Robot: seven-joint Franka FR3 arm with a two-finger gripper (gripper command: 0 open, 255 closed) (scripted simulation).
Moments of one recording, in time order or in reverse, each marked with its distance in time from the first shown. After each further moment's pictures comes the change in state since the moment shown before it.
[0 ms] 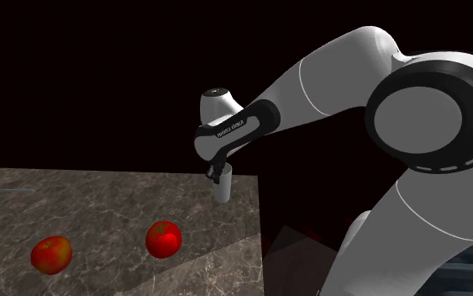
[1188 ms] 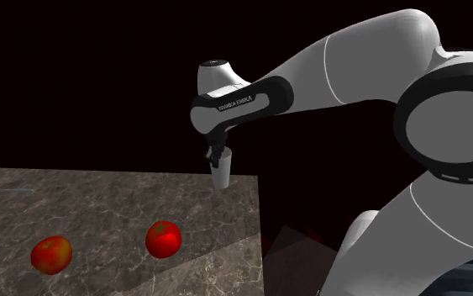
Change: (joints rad) arm 0.002 -0.085 0.008 0.113 0.003 -0.197 -0.007
